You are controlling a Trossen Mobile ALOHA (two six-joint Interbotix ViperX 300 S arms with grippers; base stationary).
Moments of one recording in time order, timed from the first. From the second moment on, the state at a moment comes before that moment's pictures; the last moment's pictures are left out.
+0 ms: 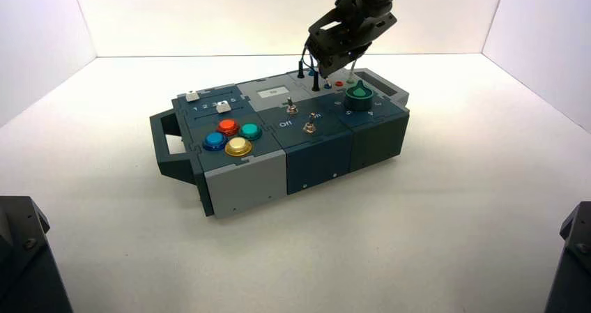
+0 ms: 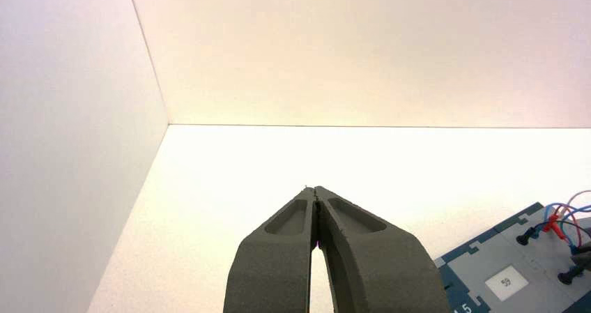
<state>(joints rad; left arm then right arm) 0.04 -1.02 1.15 -0.16 0.23 0.14 0.58 0.16 0.64 -0.13 0.16 -0.06</state>
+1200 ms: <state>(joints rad) 0.04 -1.02 1.15 -0.15 0.23 0.14 0.58 0.16 0.64 -0.13 0.16 -0.06</state>
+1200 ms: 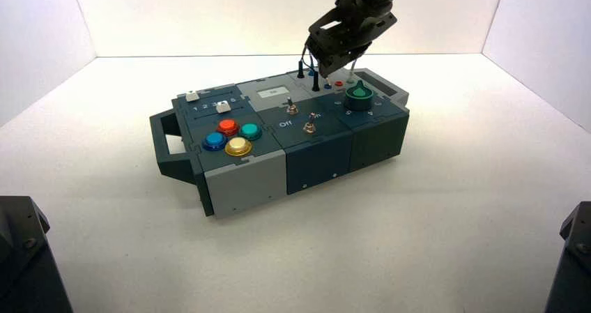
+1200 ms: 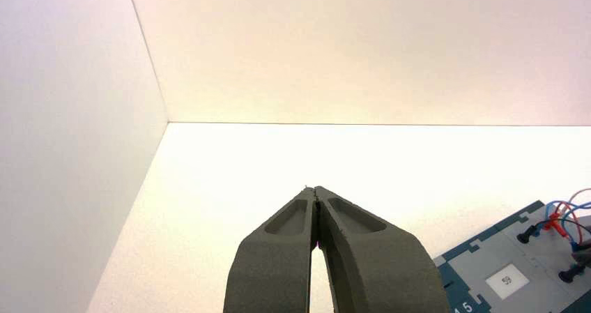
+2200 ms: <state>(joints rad) 0.04 -1.02 1.15 -0.15 0.23 0.14 0.58 0.17 0.64 -0.12 0.15 -0.05</state>
